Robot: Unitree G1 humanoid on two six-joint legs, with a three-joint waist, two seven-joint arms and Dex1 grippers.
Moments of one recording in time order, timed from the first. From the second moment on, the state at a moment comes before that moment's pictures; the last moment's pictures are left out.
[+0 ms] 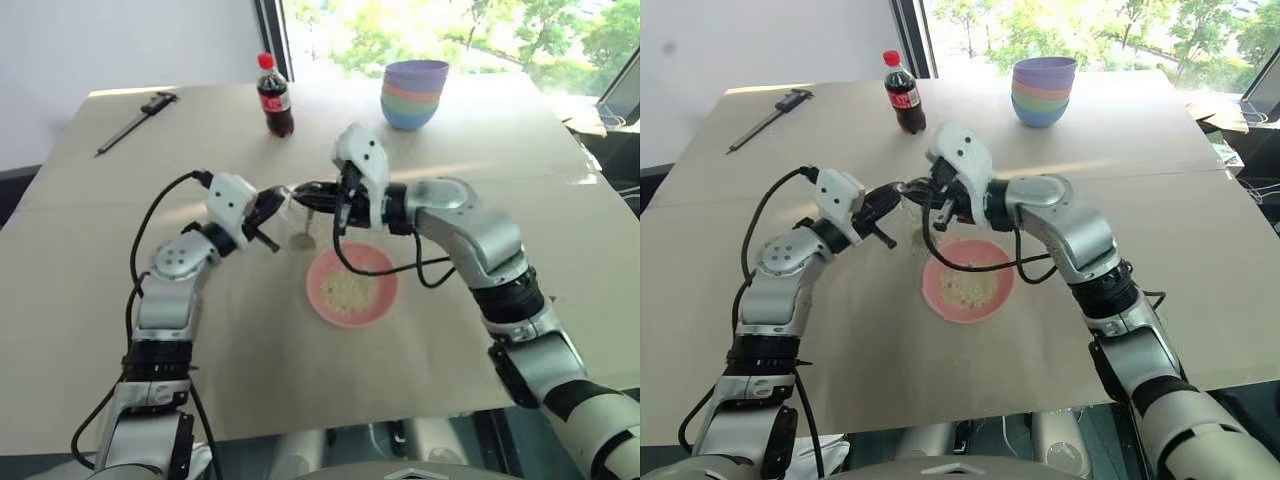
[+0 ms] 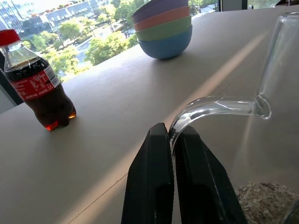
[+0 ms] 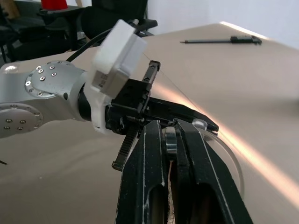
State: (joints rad) left arm -0.42 0.50 0.09 0.09 -0.17 0.05 -0.67; right arm -0.88 -0.17 0.24 -0.08 0.39 0.83 0.71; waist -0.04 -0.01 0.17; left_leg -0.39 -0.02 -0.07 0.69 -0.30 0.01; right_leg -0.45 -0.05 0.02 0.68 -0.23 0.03
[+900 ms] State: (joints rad) left arm -0.43 0.49 0.07 0.12 -0.14 -0.04 -0.65; right arm -1.13 0.02 -0.40 0.19 0.56 1.47 0.30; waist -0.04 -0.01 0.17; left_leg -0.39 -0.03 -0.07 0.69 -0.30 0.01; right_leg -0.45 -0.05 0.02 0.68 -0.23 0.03
